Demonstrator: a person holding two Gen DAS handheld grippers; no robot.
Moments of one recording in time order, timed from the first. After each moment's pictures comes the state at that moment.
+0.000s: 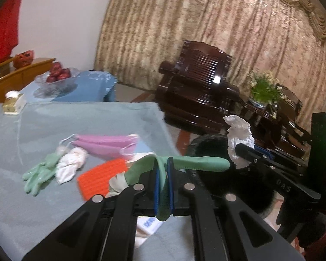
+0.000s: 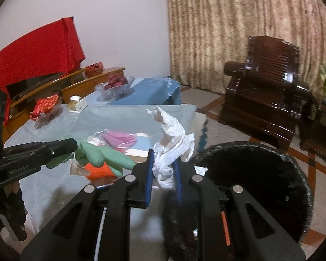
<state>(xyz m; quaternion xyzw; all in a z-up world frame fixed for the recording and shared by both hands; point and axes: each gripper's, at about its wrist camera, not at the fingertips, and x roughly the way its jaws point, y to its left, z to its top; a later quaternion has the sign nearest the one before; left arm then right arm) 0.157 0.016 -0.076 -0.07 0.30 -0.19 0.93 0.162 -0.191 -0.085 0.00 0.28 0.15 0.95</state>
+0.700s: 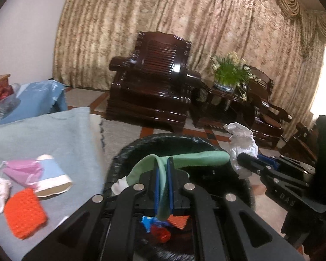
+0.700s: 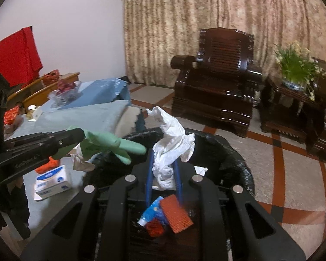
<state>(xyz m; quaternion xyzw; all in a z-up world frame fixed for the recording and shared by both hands) 0.199 -0.144 -0.088 -0.03 0.30 -0.30 0.90 0.151 -0.316 -0.107 0.01 0.29 0.01 0.96</state>
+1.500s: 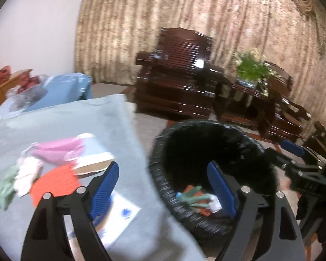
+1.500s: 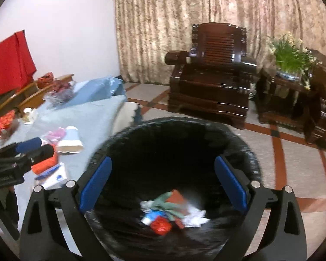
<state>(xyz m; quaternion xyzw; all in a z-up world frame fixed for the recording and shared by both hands) 0.175 -0.060 -0.107 -0.01 0.31 -0.21 0.93 0.146 -0.295 -0.125 0.04 0.29 0.00 0.96</state>
